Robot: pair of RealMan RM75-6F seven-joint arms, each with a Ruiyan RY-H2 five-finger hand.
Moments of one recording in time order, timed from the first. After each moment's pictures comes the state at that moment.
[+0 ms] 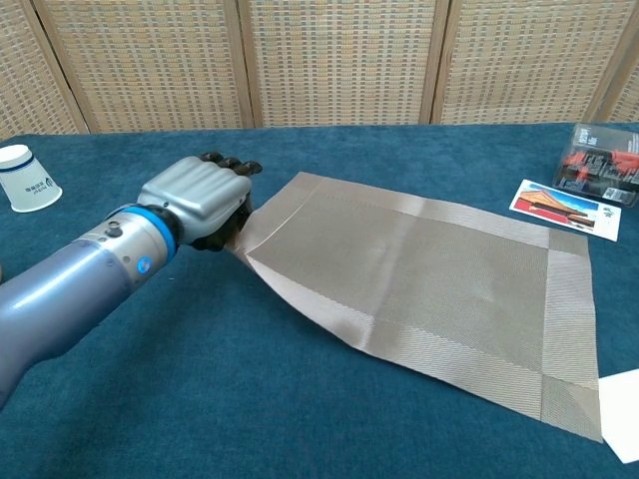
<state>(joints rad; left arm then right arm) -0.79 -1.87 -0.20 -1.32 0.97 1.14 0.99 0.07 -1.00 0.04 -1.69 -1.68 1.64 0.45</state>
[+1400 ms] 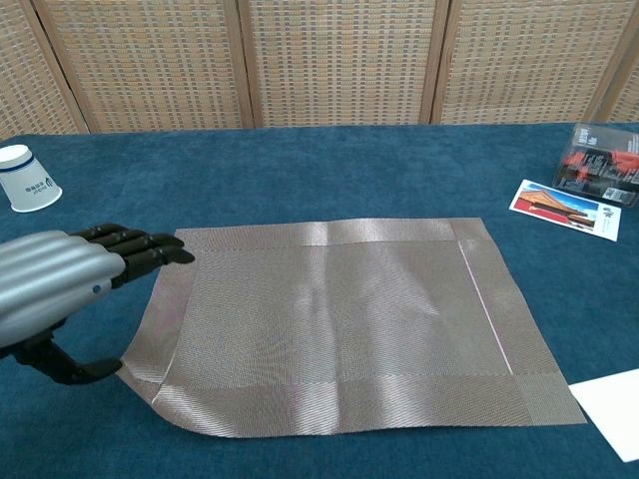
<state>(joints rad) -0.50 -1.50 0.15 -1.84 1.29 1.30 0.75 0.07 -1.05 -0.01 -1.71 -1.76 1.63 0.30</state>
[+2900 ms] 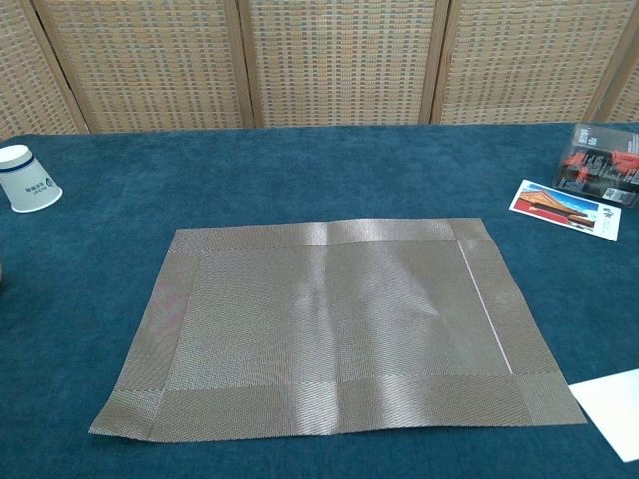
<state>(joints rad) -0.22 -1.38 0.05 -1.22 1.27 1.31 0.20 0.06 -1.08 -0.07 -1.74 -1.82 1.60 0.20</state>
